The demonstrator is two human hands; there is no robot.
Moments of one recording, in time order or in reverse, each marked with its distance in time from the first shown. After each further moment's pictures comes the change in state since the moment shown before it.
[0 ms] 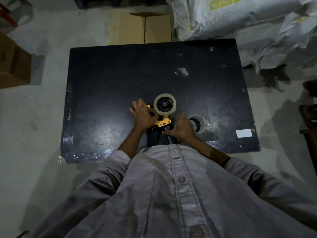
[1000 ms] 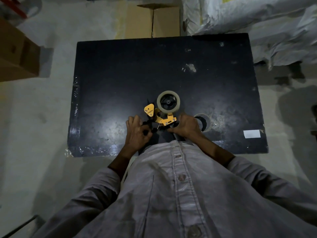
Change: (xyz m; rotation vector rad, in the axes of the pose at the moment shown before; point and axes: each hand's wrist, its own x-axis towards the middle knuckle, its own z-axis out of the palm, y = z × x) left_hand -0.089 -0.071 -0.006 0.041 0.075 0.261; right_hand 0.012 -0.008 0.002 -0.176 -0.053 -0.014
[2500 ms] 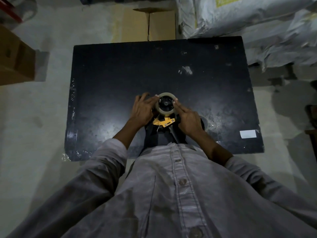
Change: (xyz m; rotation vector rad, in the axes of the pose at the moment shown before) left_hand 0.120 0.030 -0.033 0.157 -0.182 0.190; right_hand 0.013 0.021 -0.019 -0.258 0.186 -0.375
